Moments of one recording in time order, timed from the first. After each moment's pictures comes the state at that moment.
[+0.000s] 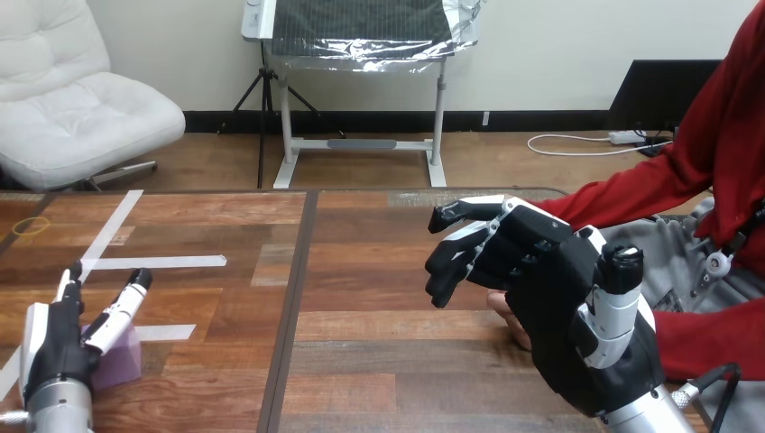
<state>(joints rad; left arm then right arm) -0.20 0.37 0.17 0.70 0.11 -0.06 0.14 0.24 -0.16 0.05 -0.29 0.42 -0.24 0.53</state>
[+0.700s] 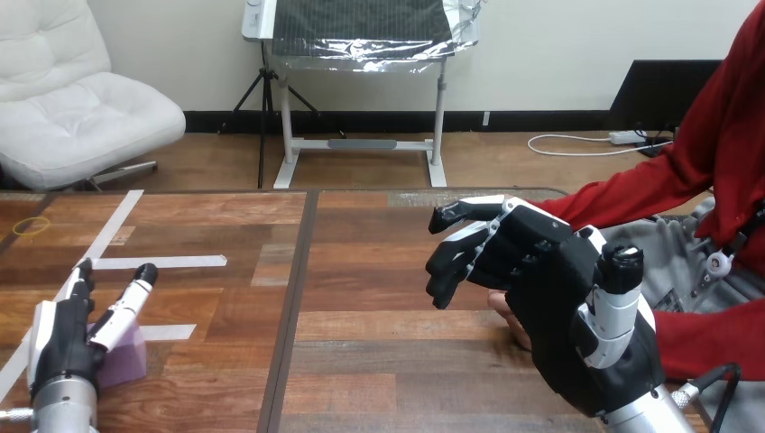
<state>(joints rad) -0.21 0.37 0.17 0.69 0.08 -0.06 0.10 0.24 -0.16 0.05 -0.29 0.42 -0.24 0.53</state>
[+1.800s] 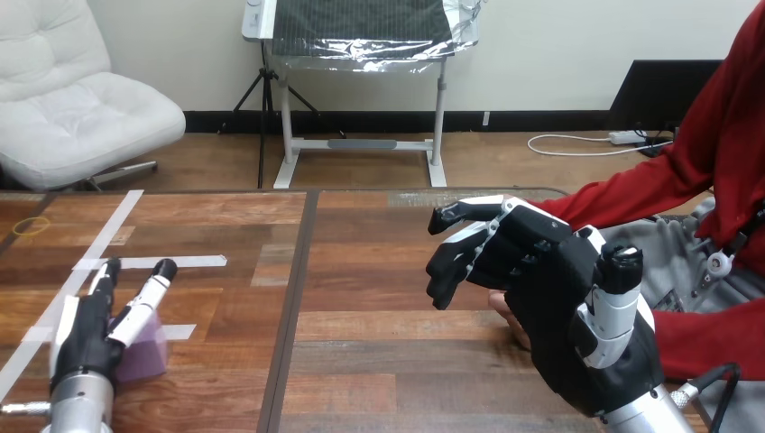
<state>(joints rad) -0.21 0.34 0.17 0.68 0.08 -0.06 0.04 0.24 -0.16 0.05 -0.29 0.41 -0.24 0.53</state>
